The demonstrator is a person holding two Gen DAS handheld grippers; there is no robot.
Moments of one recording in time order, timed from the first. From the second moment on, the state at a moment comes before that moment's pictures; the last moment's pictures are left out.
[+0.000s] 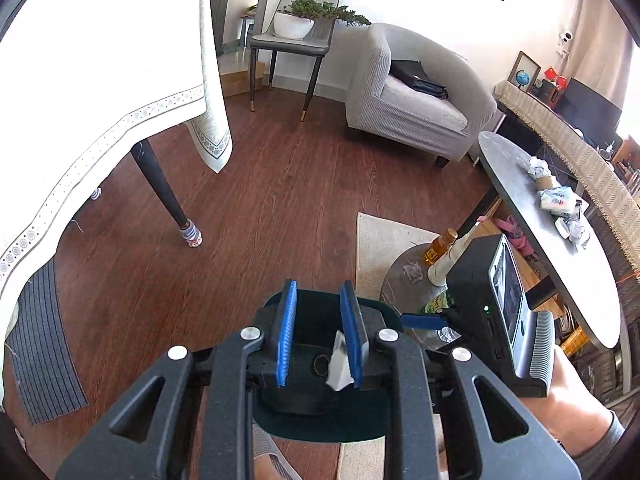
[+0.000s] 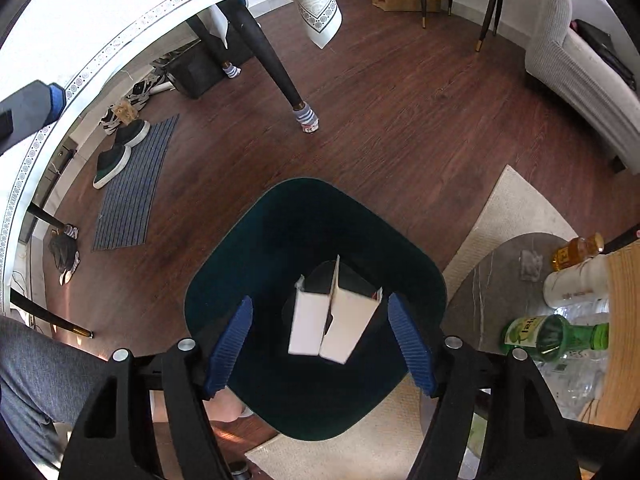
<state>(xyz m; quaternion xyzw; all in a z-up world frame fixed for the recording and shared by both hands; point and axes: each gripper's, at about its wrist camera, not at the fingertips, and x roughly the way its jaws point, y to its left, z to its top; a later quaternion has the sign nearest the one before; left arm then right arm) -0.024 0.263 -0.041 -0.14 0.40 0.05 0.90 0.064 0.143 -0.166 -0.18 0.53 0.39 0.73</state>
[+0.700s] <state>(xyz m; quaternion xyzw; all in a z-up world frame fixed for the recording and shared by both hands) -0.002 0.227 0.015 -0.13 0.34 0.04 0.93 0.054 0.087 -0.047 -0.14 0.40 0.43 0.80</state>
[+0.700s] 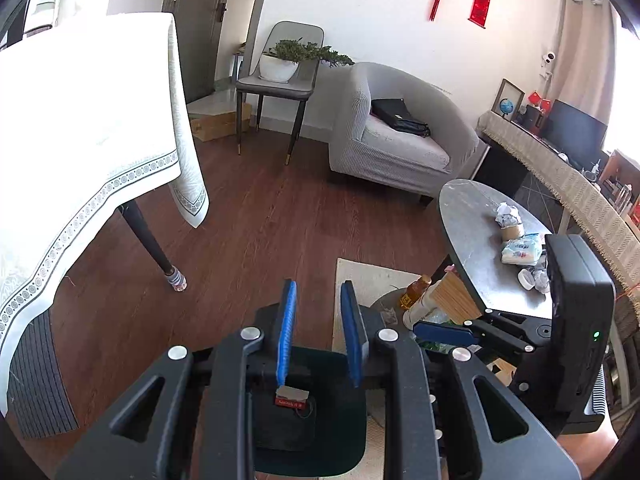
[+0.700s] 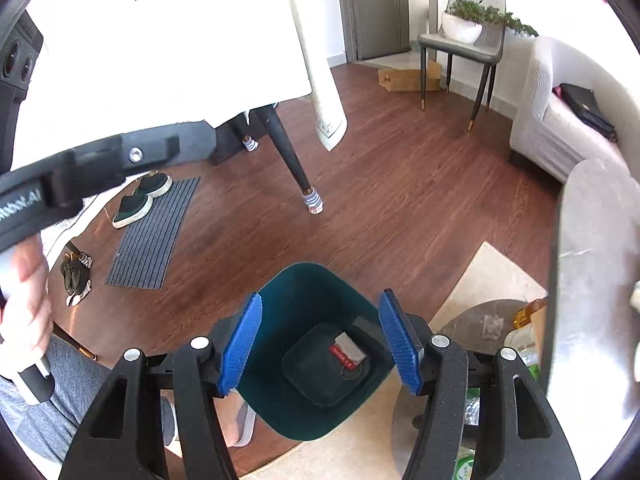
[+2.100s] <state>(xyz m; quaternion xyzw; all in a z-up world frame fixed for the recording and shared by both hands) 0.088 -0.049 0.001 -0.05 0.35 -0.17 0.92 0.105 -0.235 -0.014 0.04 0.36 0.24 0.90</state>
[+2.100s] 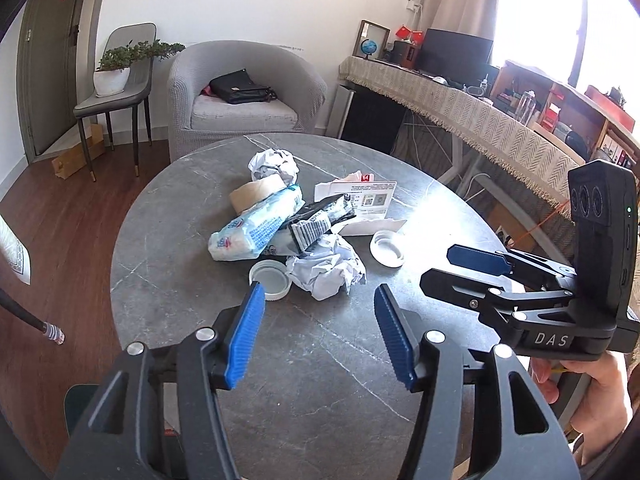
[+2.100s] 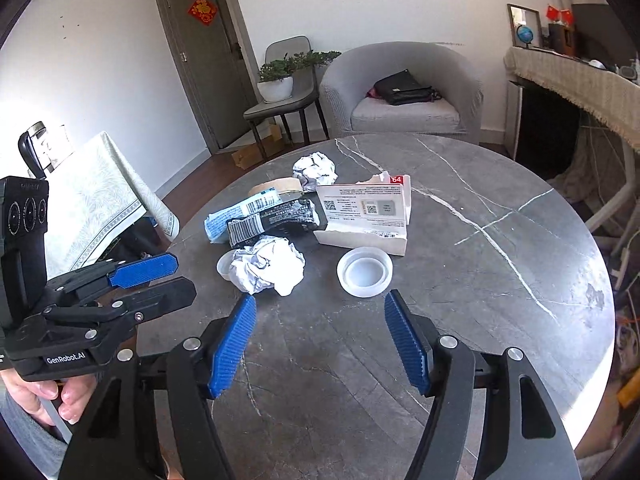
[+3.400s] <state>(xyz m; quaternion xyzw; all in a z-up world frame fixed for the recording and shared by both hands) 0.117 -0.074 -0.016 -0.04 0.38 -0.18 0.91 0.142 -0.236 -0.029 0.02 0.39 0.22 0.90</state>
